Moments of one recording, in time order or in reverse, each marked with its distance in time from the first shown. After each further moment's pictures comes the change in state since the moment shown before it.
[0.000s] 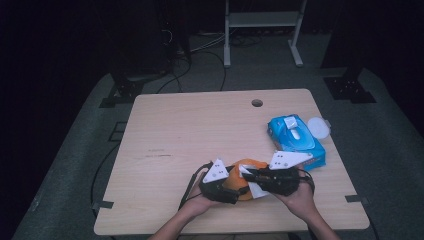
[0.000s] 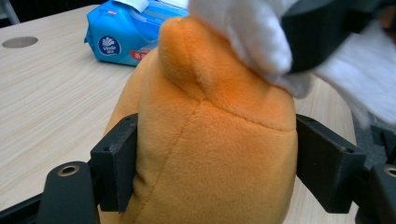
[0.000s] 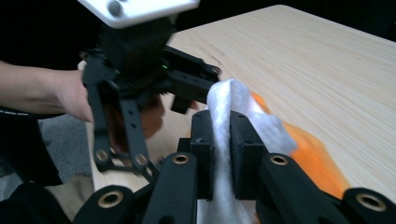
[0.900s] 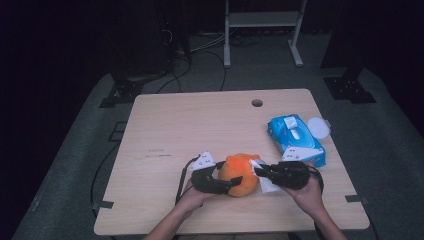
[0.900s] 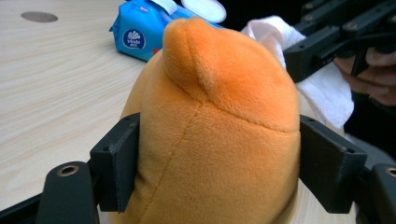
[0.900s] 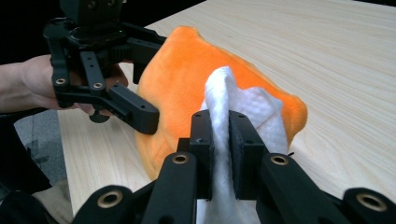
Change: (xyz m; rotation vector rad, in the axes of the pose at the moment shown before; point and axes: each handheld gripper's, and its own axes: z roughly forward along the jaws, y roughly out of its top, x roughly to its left) left arm 0.026 -0.008 -0.008 -0.054 -0.012 -0.190; right arm -0.032 -0.024 -0.009 0.020 -0.044 0.136
